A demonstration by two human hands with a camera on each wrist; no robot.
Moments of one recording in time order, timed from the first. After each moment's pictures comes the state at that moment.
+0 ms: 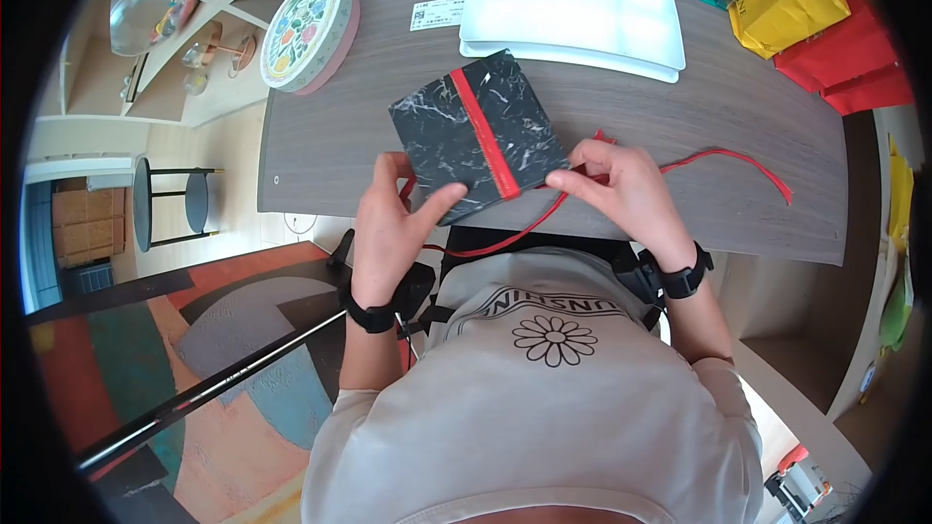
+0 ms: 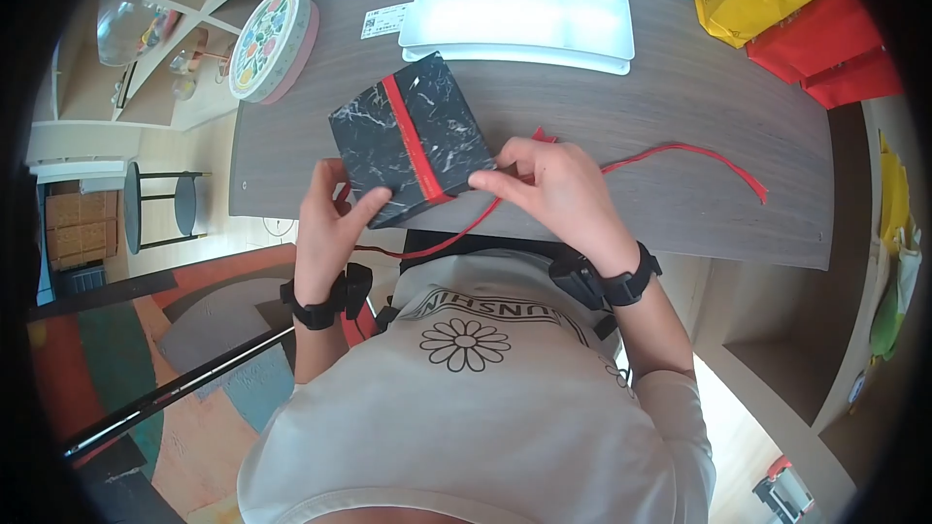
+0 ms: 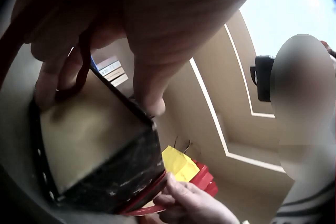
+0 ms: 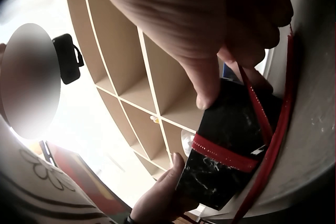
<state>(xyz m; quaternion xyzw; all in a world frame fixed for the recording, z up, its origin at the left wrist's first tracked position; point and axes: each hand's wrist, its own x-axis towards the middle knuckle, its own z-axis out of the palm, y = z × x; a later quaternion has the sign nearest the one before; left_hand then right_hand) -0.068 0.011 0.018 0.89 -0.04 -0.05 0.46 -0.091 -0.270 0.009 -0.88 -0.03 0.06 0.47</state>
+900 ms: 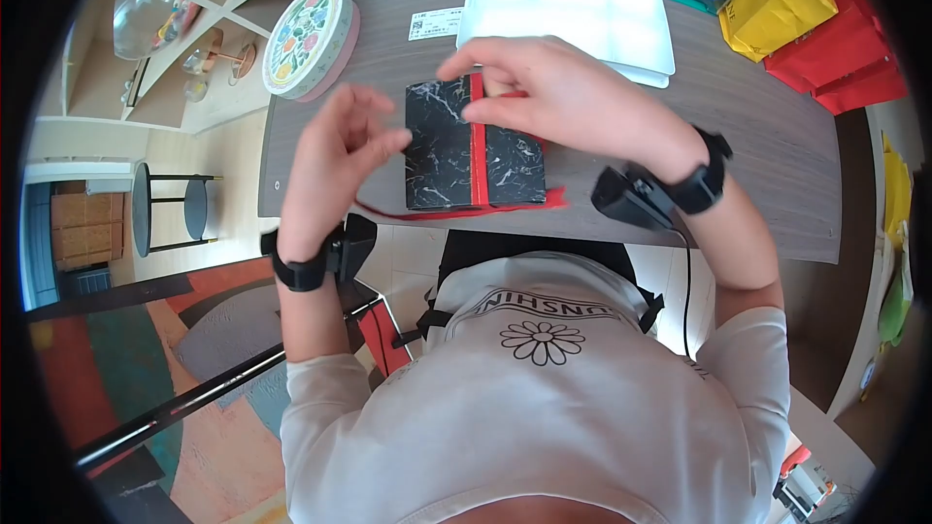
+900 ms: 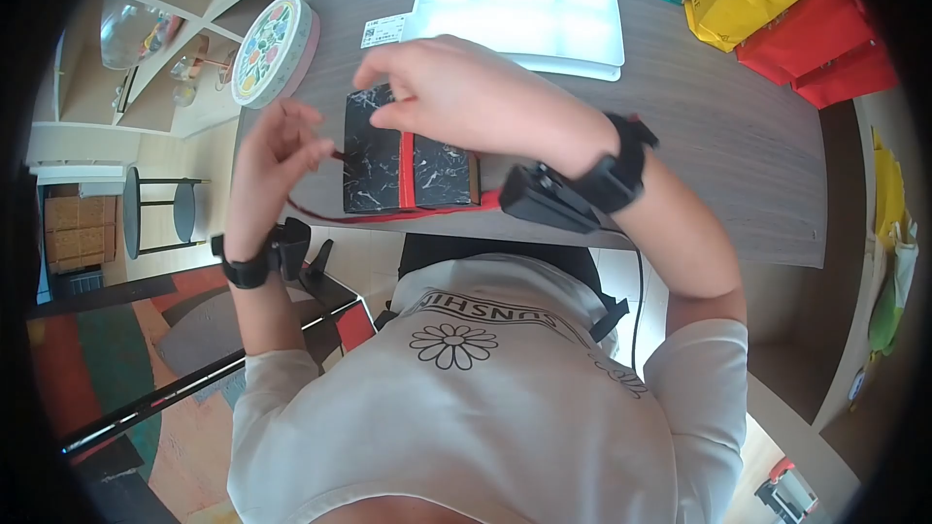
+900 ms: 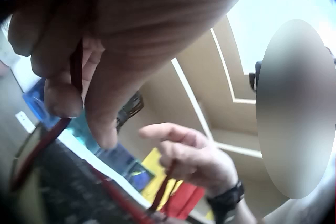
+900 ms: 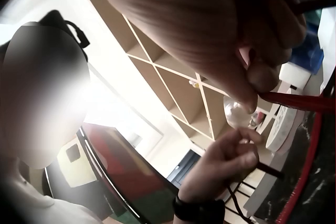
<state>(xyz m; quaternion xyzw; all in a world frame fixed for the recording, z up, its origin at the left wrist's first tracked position) -0.007 0.028 0.086 0.87 -0.14 -0.13 0.46 -0.008 -0.239 0.087 -0.83 -0.28 0.05 0.48</state>
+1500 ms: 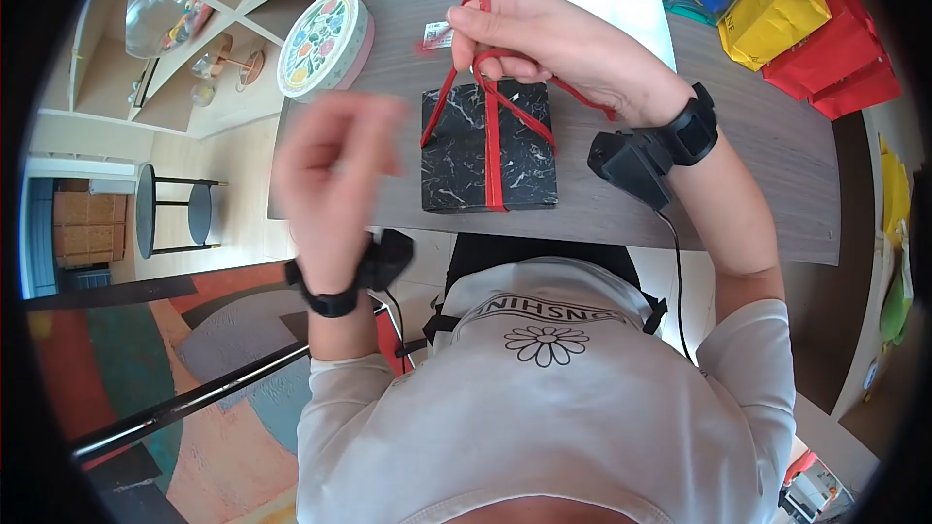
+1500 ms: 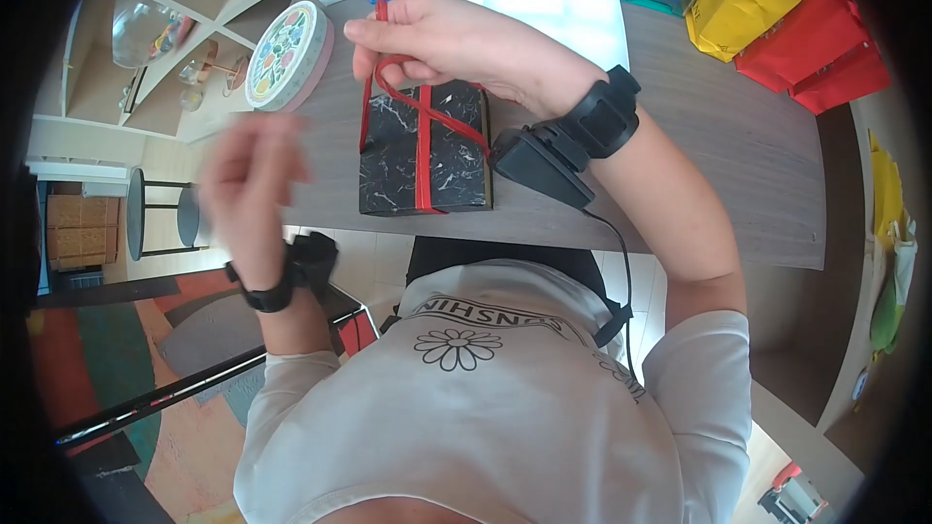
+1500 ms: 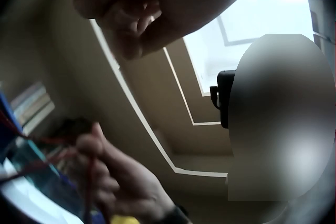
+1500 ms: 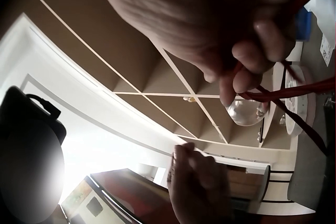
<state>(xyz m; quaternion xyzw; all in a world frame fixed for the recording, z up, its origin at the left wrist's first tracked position) -0.051 -0.001 0.122 0.81 -0.13 0.10 0.56 0.020 -0.228 0.109 -0.70 -0.22 0.16 0.66</state>
